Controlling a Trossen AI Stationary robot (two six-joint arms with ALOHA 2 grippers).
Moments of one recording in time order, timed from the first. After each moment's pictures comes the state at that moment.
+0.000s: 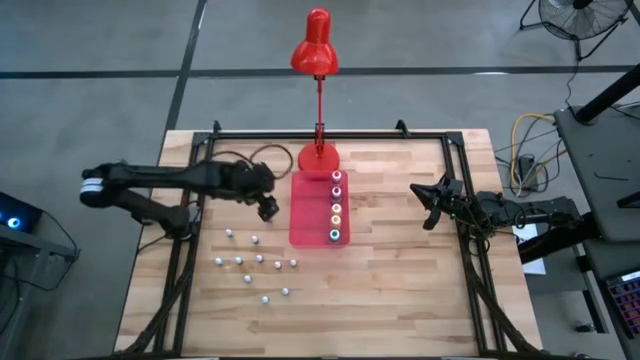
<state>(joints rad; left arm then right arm) 0.11 1.23 1.00 -0.86 -0.30 -0.48 0.10 0.02 0.02 0.04 0.58 0.23</state>
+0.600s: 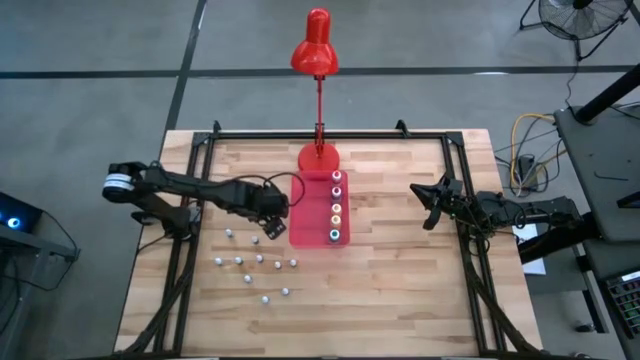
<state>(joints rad) 0.02 1.44 0.91 -0.82 -0.24 -0.68 0.10 0.02 0.02 0.04 0.58 0.23</state>
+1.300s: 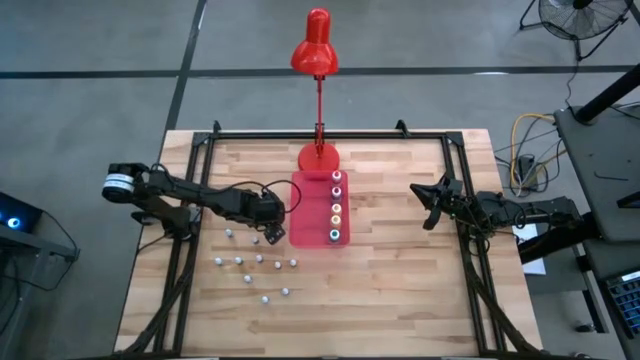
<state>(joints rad) 0.00 1.43 0.73 -0.55 -0.24 -0.68 0.10 0.02 0.02 0.04 0.58 0.23</state>
